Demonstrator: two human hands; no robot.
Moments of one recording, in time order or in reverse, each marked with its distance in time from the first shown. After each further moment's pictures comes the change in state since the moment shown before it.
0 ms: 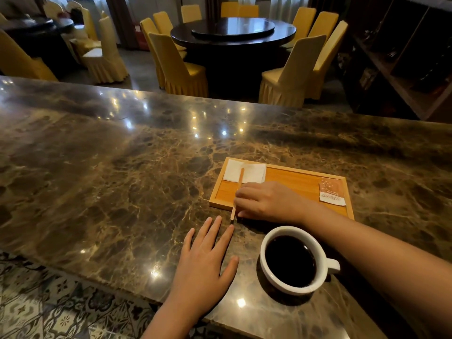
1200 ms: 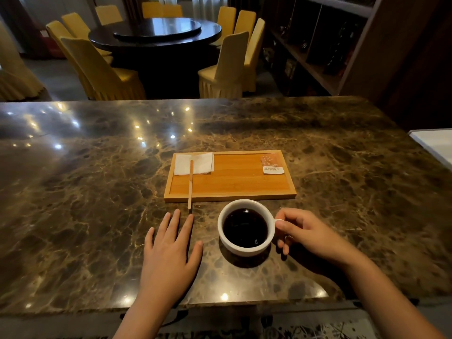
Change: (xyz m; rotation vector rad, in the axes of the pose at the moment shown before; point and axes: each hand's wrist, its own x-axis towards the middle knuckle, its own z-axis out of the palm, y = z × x) left_hand 0.002 -0.007 0.006 0.015 -0.007 0.059; right_hand -0.135 -0.120 -0.035 1.358 0.411 1.116
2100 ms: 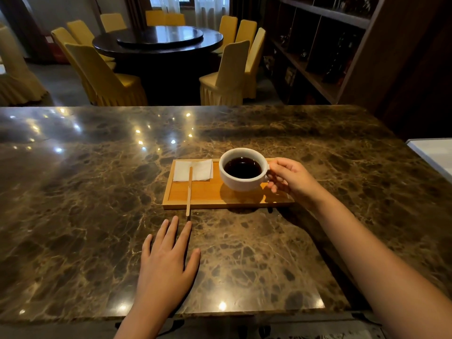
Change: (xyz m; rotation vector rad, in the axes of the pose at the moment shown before) left_hand -0.001 0.000 0.001 -0.023 0.013 0.000; right_hand 0.084 -0.046 -0.034 0.068 0.222 -0.044
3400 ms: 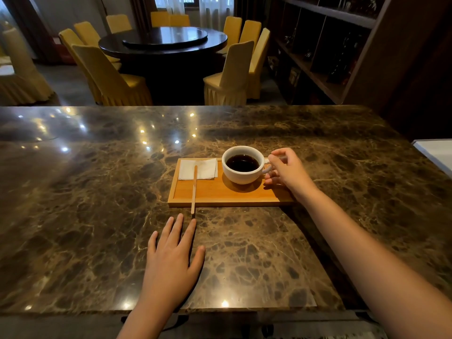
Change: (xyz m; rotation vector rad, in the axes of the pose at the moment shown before) left_hand 0.000 -0.001 -0.001 0.024 -0.021 -0.013; right_hand 0.022 0.002 0.017 -0.169 0.316 0.104
